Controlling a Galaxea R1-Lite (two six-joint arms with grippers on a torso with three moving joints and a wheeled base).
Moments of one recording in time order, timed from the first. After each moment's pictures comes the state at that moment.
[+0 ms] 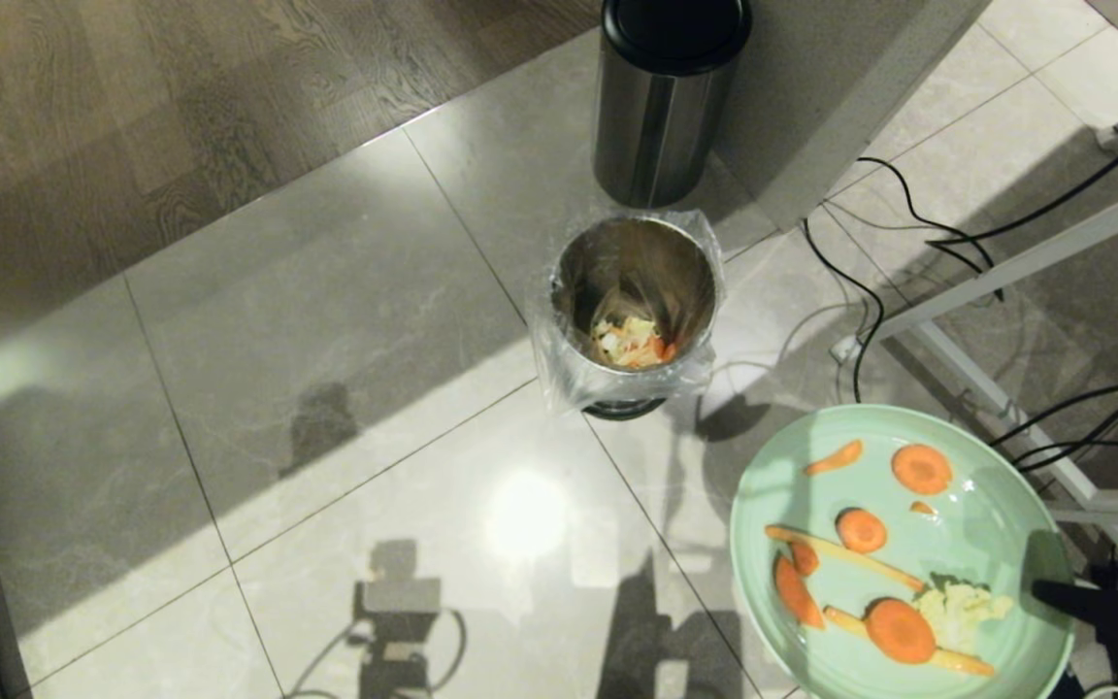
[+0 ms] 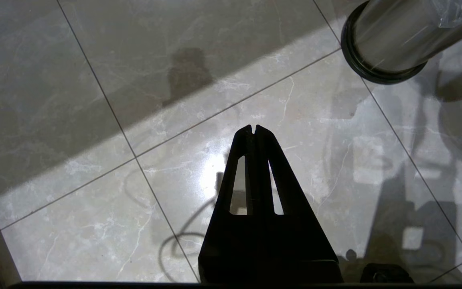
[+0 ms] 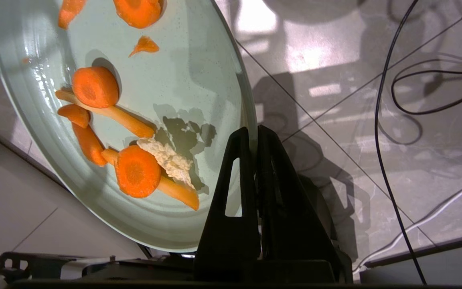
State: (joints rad) left arm 0.00 0.00 0.00 -0.01 0.02 -0.06; right arm 0.48 0.94 -0.58 0.22 -0.15 0.59
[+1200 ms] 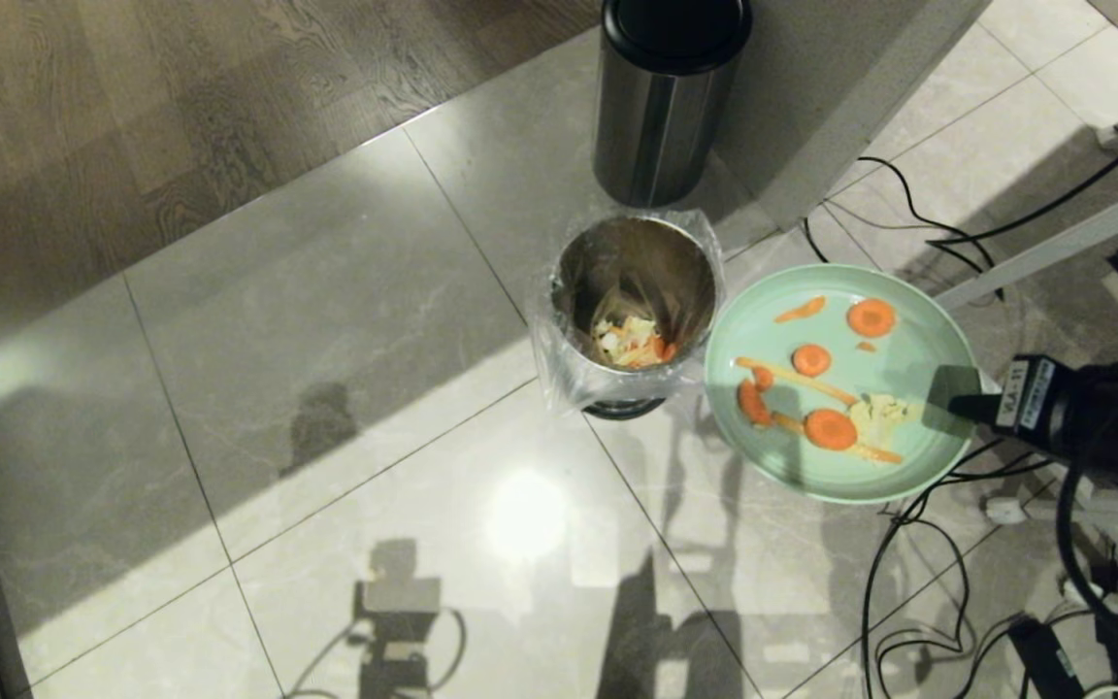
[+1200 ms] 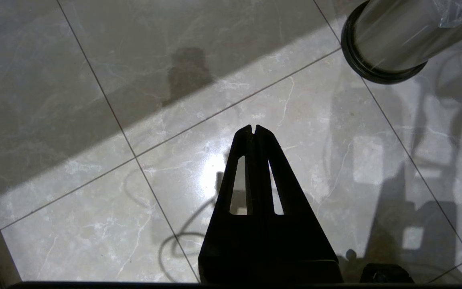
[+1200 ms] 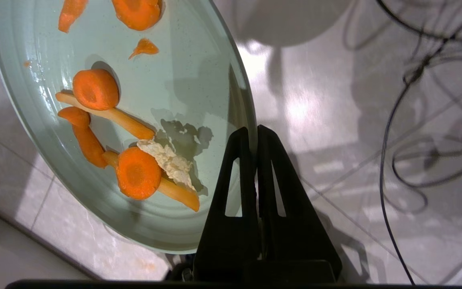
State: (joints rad) left arm 0.00 0.00 0.00 -0.01 0.02 -0.06; right arm 0.29 1.30 -0.87 0.04 -0.11 0.52
